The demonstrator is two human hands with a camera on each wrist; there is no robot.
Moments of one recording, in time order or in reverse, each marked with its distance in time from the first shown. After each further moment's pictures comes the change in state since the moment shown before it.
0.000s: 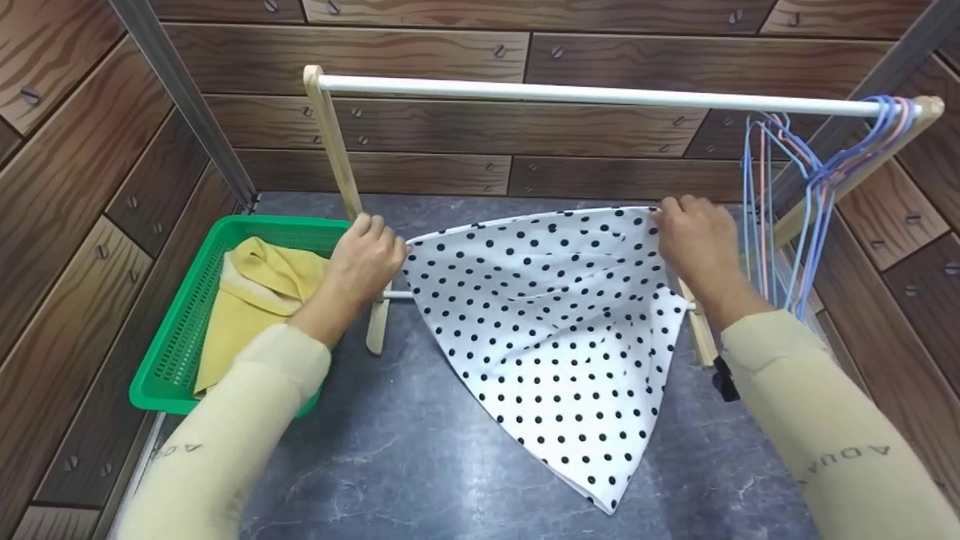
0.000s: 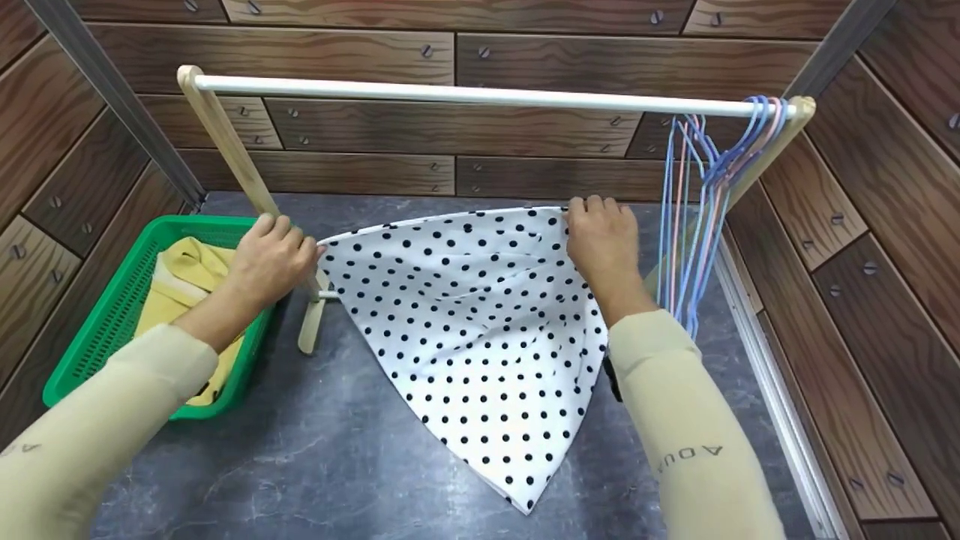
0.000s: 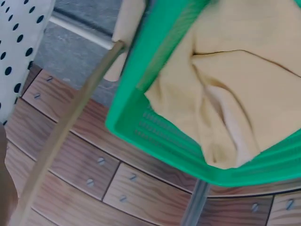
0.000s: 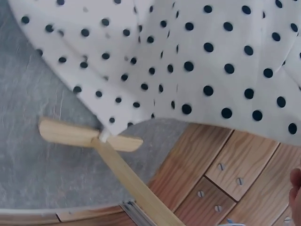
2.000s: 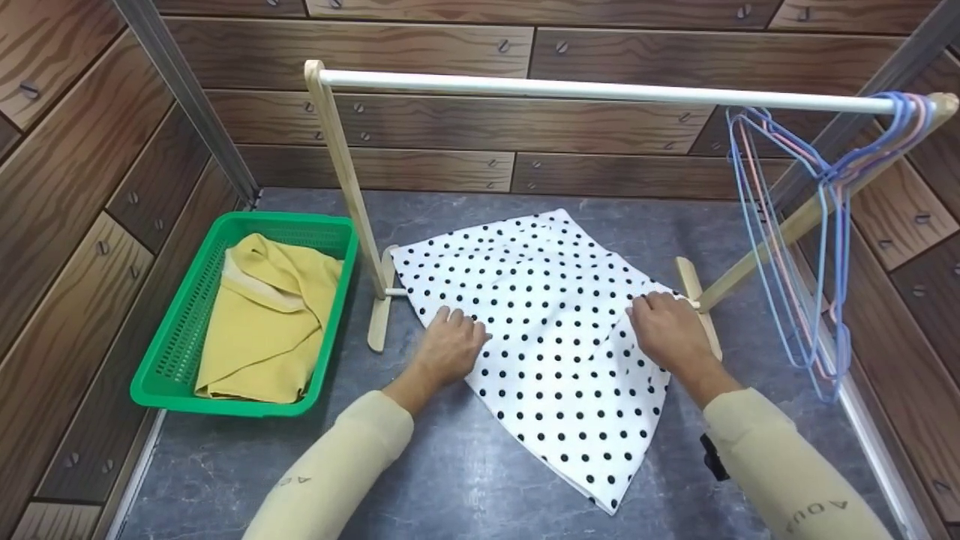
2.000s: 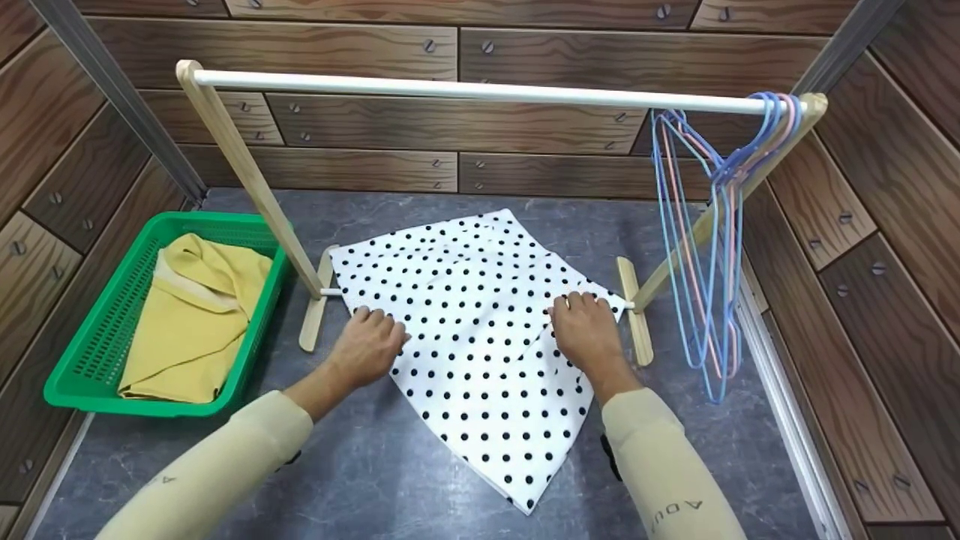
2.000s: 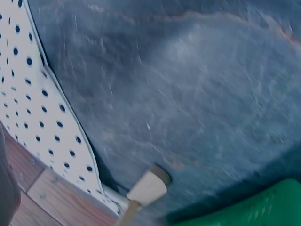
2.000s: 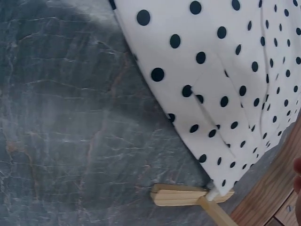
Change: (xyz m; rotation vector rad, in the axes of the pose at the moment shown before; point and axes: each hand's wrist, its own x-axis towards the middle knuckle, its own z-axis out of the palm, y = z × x) left_hand -0.031 0.163 0.023 -0.274 -0.318 -0.038; right_hand -0.105 -0.010 0.101 0.022 -0.168 -0.157
